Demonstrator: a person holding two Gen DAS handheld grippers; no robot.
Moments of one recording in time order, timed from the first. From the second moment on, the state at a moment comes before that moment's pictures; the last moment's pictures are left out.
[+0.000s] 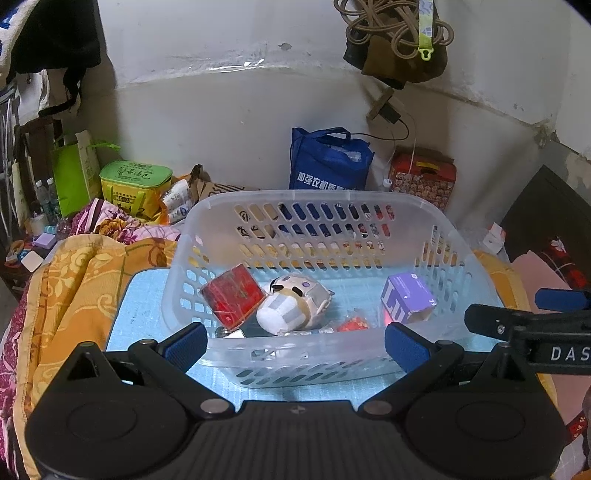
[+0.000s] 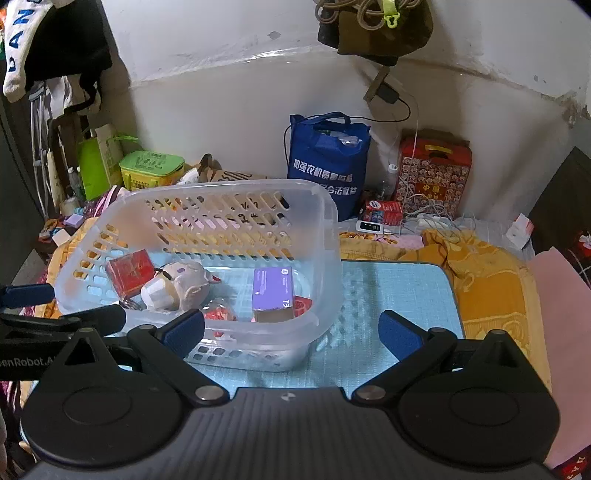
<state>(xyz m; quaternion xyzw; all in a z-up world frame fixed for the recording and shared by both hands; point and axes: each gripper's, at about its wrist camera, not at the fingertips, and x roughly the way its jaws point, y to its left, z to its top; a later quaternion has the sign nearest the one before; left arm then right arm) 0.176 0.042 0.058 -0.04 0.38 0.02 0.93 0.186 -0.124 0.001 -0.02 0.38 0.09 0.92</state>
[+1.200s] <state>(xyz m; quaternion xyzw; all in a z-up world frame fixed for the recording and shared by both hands) 0.178 0.051 0.058 -0.04 0.38 0.03 0.92 0.184 -0.127 0.000 -0.01 0.38 0.13 0.92</state>
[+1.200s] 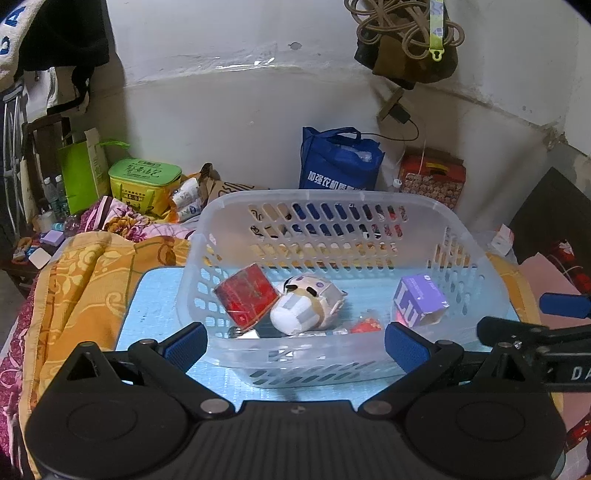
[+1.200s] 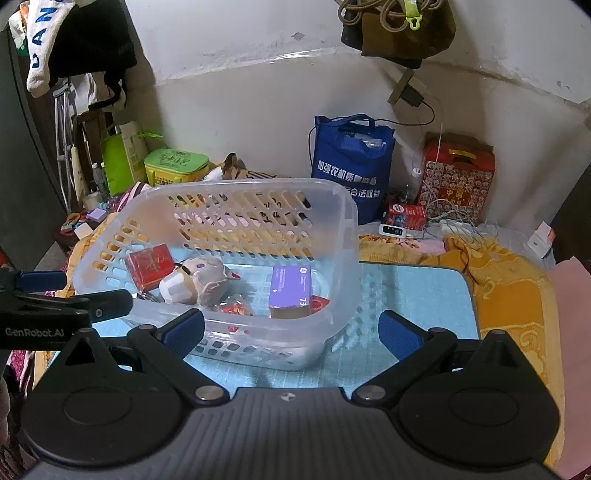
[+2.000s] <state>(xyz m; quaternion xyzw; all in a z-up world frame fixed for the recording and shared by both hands) 0.175 0.072 0.062 -0.03 0.37 0.06 0.93 0.183 -0.125 0.001 -0.01 0.38 0.13 0.92</state>
